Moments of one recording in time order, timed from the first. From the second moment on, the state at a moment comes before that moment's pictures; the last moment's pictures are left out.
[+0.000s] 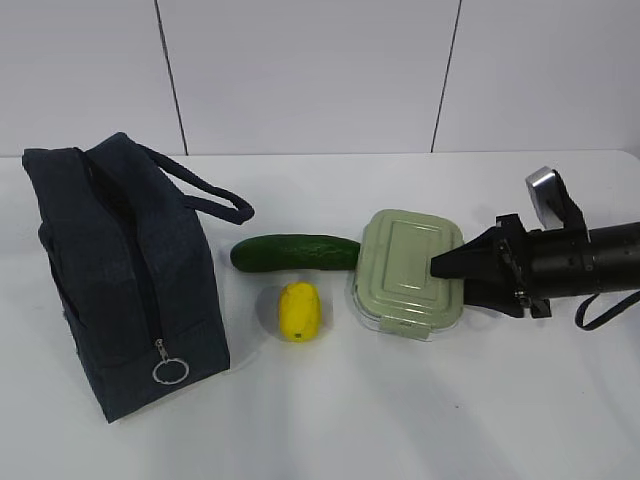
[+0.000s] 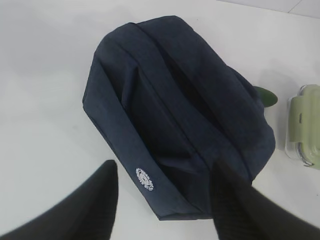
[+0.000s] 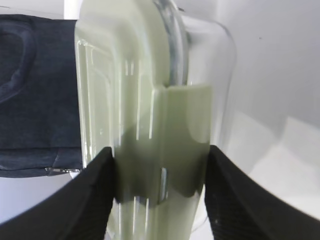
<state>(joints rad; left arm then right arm) -0.01 1.00 -0.93 -0.38 0.83 0.06 -0.17 2.08 -0.96 1.53 1.09 -1.27</state>
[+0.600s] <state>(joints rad) -0.01 1.02 -0.93 -0.45 0.79 0.06 -0.17 1.87 -1.06 1.30 1.12 -0.92</state>
